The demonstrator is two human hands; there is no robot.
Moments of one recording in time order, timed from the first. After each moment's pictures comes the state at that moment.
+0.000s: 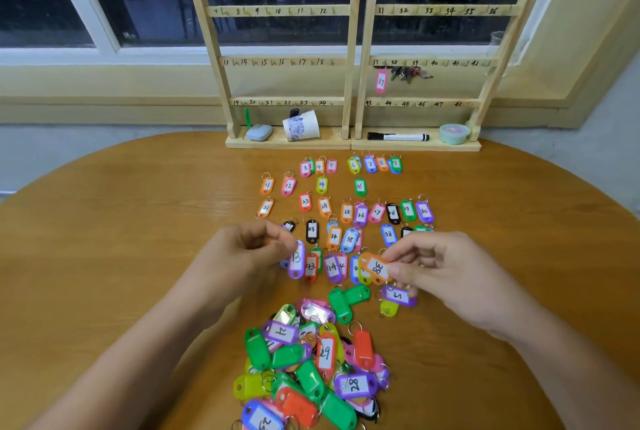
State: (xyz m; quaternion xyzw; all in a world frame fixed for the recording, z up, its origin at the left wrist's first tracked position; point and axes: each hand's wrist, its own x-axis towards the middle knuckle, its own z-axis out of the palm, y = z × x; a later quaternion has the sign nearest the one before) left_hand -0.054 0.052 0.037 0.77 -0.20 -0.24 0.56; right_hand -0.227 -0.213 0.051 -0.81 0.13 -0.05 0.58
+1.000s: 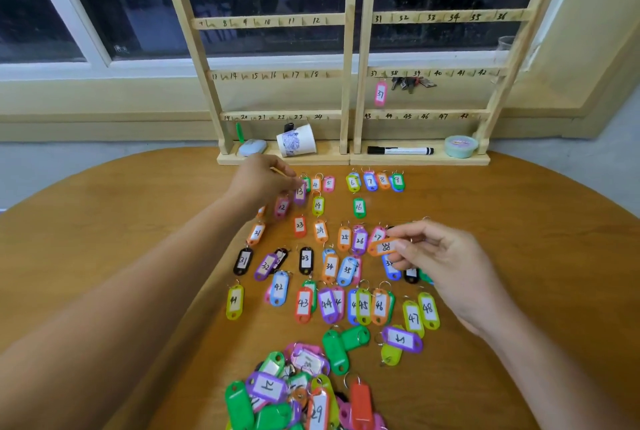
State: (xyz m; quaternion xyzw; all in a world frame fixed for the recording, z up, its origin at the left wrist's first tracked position) left_hand 0.108 -0.071 0.048 0.88 -0.16 -0.14 0.43; right_hand -0.173 -0.251 0.022 -0.74 0.16 -0.18 0.62
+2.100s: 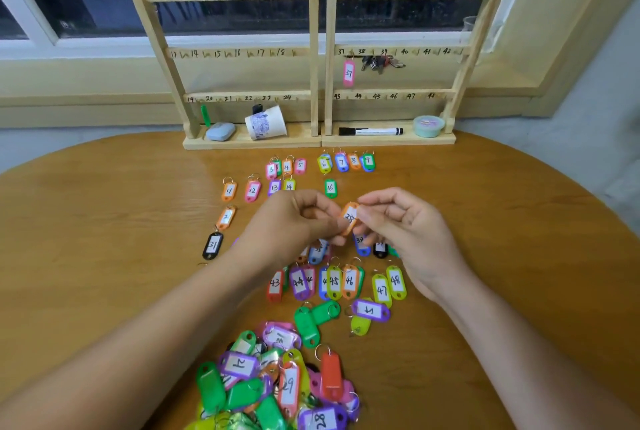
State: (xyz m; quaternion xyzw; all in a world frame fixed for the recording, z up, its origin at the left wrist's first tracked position) left_hand -0.044 -0.073 0.051 0.73 -0.29 -0.29 0.54; right_hand -0.169 -0.246 0.022 -0.66 0.12 -0.21 0.71
